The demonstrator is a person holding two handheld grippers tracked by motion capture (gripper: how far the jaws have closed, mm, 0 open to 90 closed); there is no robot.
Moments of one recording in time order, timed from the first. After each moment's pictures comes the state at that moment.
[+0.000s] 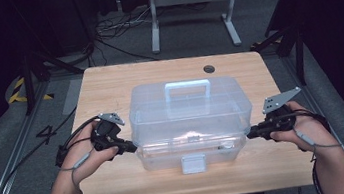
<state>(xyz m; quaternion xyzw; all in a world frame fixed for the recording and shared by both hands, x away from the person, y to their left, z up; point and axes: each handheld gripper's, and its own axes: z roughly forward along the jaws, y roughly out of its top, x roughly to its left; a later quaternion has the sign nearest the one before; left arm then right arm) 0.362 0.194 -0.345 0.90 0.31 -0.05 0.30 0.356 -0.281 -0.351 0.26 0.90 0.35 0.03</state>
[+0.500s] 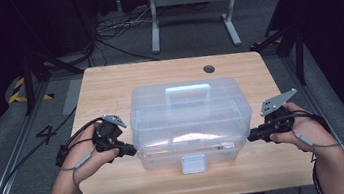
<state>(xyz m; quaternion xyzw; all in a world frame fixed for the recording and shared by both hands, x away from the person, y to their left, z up) 0.361 0.191 -0.350 0.91 0.31 -0.06 0.27 0.356 -0.280 -0.356 0.26 0.91 0.32 0.02</state>
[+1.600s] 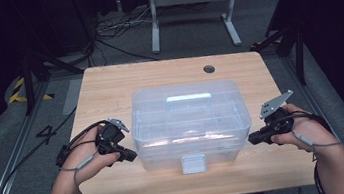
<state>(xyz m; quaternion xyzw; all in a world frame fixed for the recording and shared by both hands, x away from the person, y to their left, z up) 0.359 0.190 -0.356 0.92 0.31 -0.07 0.22 0.359 -0.284 -0.364 0.26 0.92 0.28 0.00</state>
